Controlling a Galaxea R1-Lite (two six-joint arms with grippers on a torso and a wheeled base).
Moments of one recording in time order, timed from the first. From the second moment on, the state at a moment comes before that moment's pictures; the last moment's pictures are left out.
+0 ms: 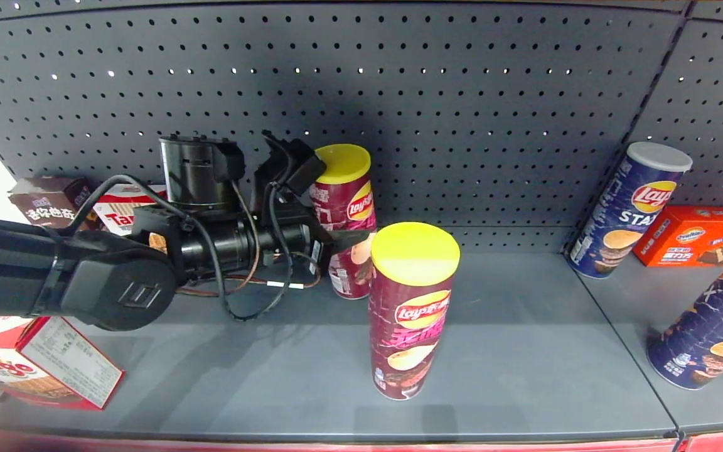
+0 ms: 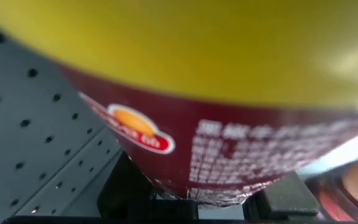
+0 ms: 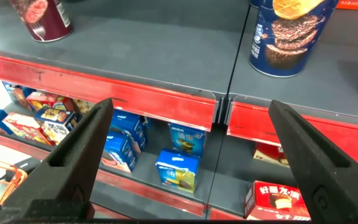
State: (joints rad) left arm -0.43 1.84 -1.11 -0.53 -0.45 0.25; right arm 0.31 0.00 0.00 0.00 0.02 0.00
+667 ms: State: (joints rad) left arm -0.46 1.97 -1.23 -0.53 -0.45 0.31; right arm 0.31 0.00 0.00 0.00 0.02 0.00
